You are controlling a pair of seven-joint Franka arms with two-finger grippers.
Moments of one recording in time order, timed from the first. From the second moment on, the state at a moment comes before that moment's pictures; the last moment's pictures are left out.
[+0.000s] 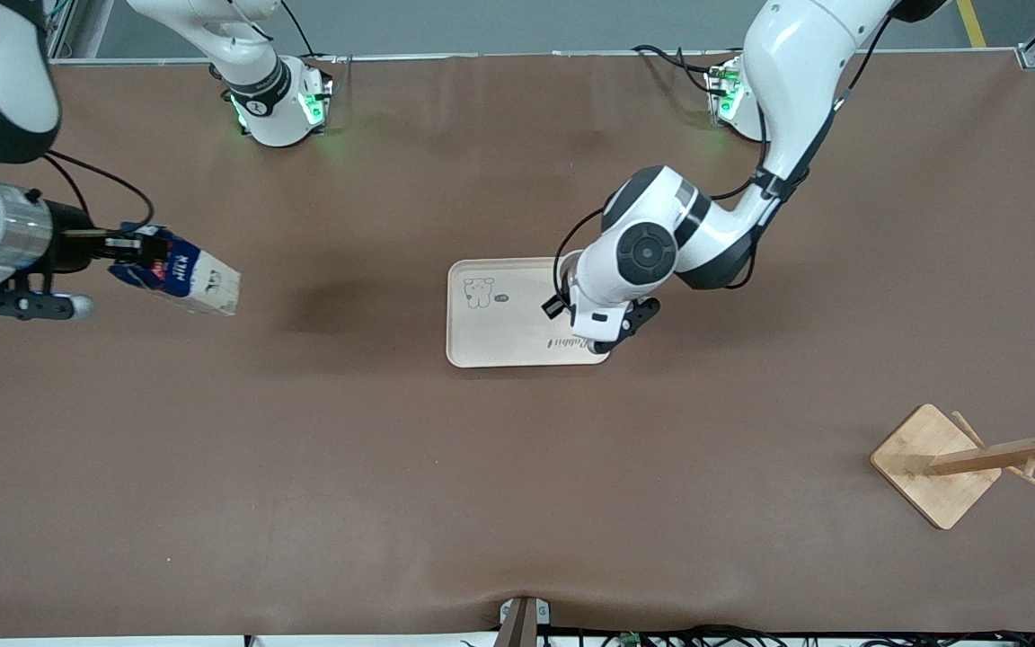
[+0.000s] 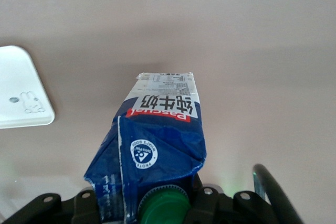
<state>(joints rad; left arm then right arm) -0.32 0.58 -0.41 -1.70 -0.09 2.18 -1.31 0.00 0.10 0.03 -1.68 0.12 1.46 0.10</state>
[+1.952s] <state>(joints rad) -0.33 0.58 -0.39 -1.63 -0.02 2.12 -1.41 0.55 0.37 0.03 -1.60 0.21 1.84 0.69</state>
